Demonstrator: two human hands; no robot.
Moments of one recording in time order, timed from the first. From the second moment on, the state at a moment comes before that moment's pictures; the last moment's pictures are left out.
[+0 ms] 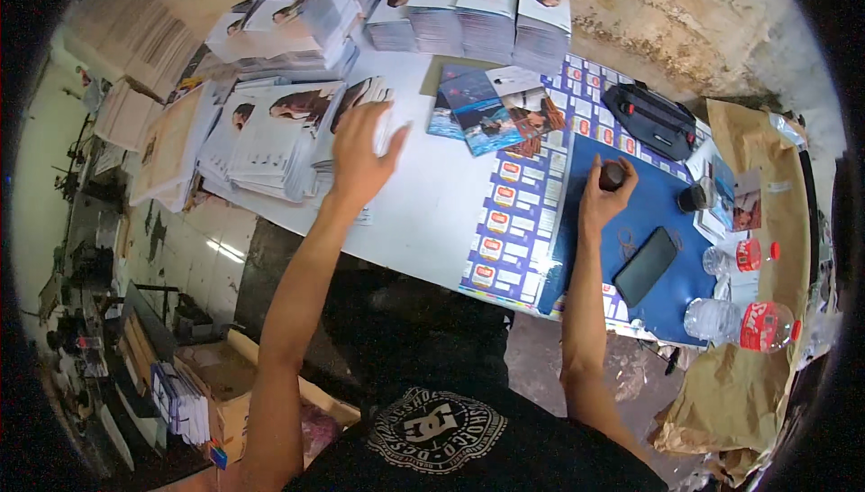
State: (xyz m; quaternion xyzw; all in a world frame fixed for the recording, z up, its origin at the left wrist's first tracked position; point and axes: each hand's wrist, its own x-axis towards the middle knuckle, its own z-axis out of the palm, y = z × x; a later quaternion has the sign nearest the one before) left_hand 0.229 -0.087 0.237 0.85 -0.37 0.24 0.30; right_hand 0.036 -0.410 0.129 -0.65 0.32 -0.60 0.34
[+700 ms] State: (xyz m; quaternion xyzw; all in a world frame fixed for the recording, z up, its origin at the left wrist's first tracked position) left_hand 0.049 -0.030 0.157 0.84 -0.05 -0.06 0.53; right_hand 0.004 -0.290 0.156 -0.90 0.24 -0.20 0.30
